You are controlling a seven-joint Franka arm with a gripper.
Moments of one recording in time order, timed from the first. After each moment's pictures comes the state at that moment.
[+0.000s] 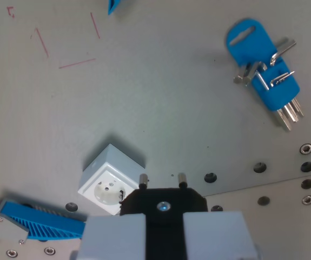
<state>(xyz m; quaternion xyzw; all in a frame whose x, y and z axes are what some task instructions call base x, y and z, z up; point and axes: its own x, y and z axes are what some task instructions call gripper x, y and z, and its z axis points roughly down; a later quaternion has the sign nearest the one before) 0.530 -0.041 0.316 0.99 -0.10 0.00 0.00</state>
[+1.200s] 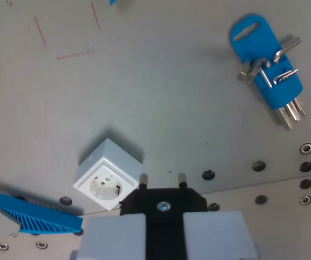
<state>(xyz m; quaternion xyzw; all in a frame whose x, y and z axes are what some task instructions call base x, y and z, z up) 0.524 -0.036 0.307 1.00 -0.08 -0.01 0.00</state>
